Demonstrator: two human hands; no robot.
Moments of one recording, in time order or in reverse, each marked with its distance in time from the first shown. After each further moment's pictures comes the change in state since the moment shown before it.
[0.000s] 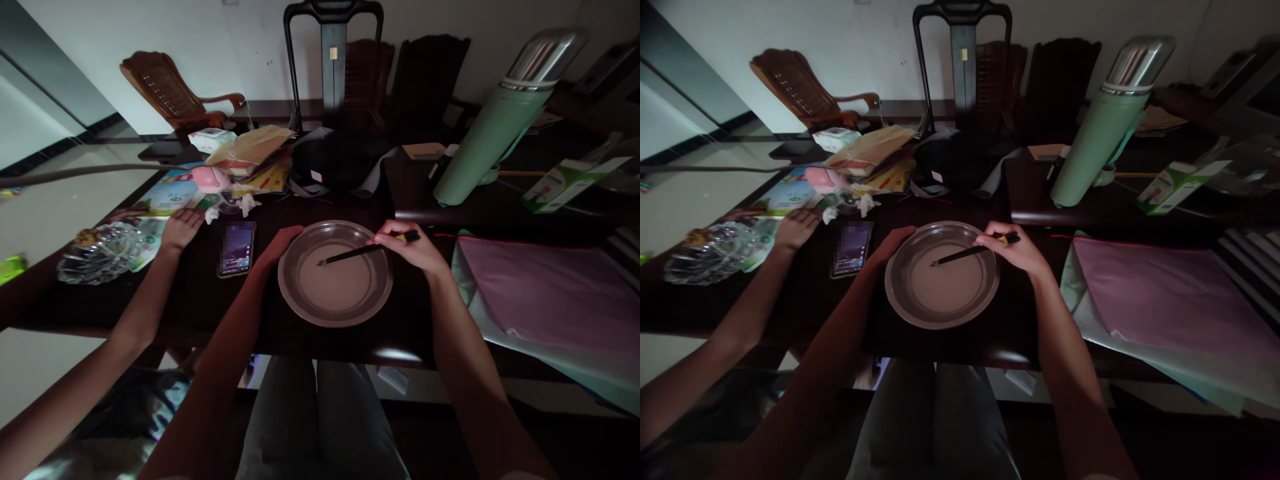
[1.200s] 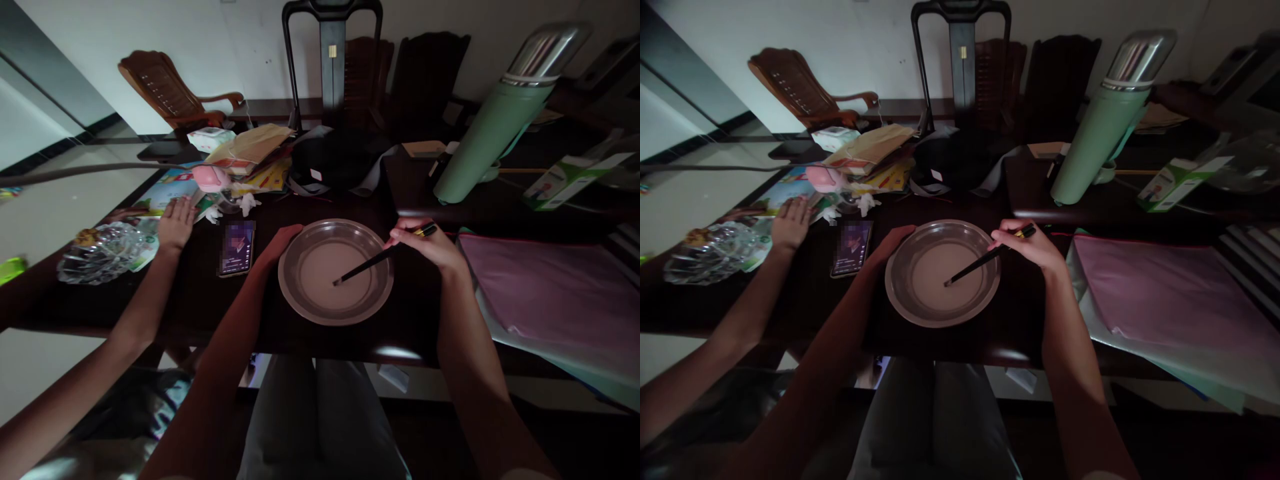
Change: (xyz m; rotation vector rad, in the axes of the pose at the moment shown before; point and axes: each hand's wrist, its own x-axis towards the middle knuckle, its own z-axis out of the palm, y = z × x) left_hand -0.006 0.009 0.004 -0.074 0.036 -0.061; right_hand -0.007 -0.005 -0.021 -0.014 -0.029 0.070
